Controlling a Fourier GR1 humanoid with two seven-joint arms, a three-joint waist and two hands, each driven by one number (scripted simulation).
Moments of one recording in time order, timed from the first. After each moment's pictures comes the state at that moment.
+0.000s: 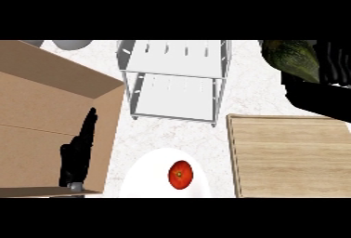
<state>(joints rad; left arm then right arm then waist) 0.03 0.04 -0.01 -1.49 -0.16 0.13 0.05 -0.74 -0.49 0.10 -2.01 0.38 0.28 0.94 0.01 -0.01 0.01</state>
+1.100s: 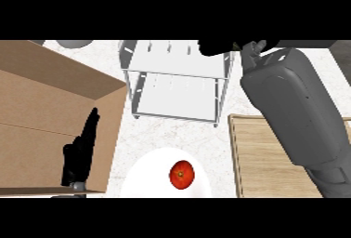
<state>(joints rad) 0.03 0.04 -0.02 -1.48 -0.16 0.14 0.04 -1.06 -0.23 0.22 -1.28 0.61 0.13 0.71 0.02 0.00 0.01</state>
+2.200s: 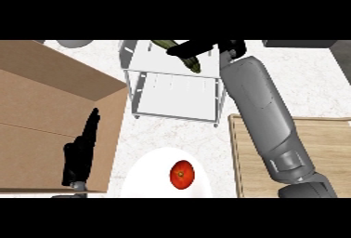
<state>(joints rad) 0.03 0.04 -0.02 -1.47 -0.16 0.14 0.05 -1.08 -0.01 -0.08 -0.90 0.36 -0.23 0.37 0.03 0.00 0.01</state>
